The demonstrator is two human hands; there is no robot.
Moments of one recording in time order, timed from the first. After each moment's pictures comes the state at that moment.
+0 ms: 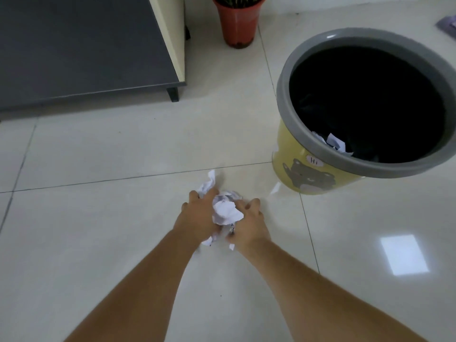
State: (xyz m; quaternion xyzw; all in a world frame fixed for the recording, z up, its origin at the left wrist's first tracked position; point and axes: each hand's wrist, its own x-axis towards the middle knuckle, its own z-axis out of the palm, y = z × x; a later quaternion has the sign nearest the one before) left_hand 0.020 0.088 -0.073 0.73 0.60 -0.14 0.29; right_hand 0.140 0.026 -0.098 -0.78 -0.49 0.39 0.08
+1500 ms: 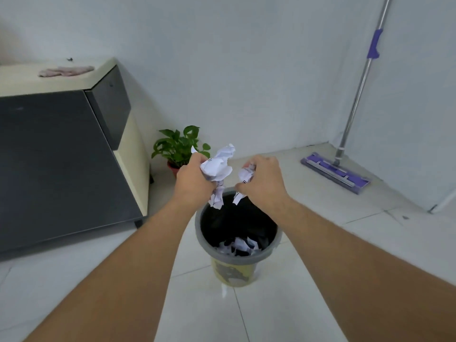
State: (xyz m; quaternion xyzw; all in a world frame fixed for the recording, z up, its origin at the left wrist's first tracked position) left_hand 0.202 0.116 0.287 0.73 0.49 0.30 0.36; right_hand 0.345 0.037 0.284 -0.76 -0.49 0.12 0.42
